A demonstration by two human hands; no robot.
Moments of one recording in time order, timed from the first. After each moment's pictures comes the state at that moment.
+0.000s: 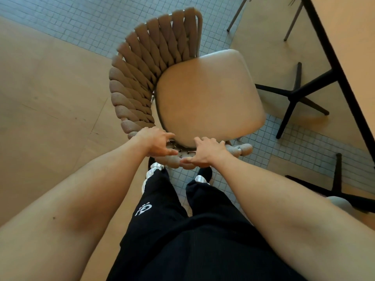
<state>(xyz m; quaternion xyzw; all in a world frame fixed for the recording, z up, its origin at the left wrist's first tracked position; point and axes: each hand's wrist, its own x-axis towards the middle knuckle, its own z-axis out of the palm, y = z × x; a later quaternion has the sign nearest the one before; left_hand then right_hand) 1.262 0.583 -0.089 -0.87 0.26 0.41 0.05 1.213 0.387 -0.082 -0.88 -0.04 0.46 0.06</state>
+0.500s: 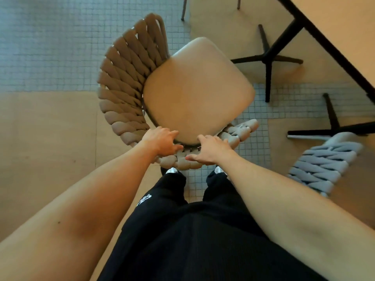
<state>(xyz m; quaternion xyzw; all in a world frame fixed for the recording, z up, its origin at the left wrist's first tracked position) 1.310 0.605 -0.084 -0.85 0.38 0.37 0.08 1.199 0.443 -0.072 -0.89 0.14 0.40 0.16</state>
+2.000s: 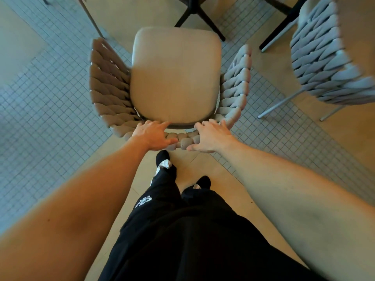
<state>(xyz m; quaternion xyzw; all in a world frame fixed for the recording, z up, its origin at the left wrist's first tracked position) 1.449 0.701 -0.082 -0.69 0.62 0.31 0.22 1.241 0.636 -0.066 -0.83 0.41 0.29 0.24</state>
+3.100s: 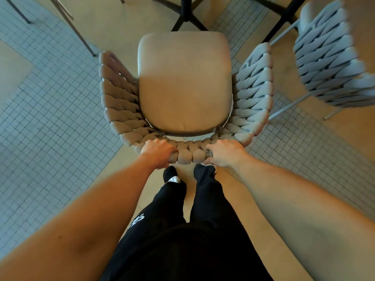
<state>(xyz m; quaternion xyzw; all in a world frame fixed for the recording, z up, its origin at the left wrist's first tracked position) 1.509 0.641 -0.104 -0.56 0.72 0.27 0.29 1.290 0.584 -0.093 -0.77 0.42 0.40 0.27</state>
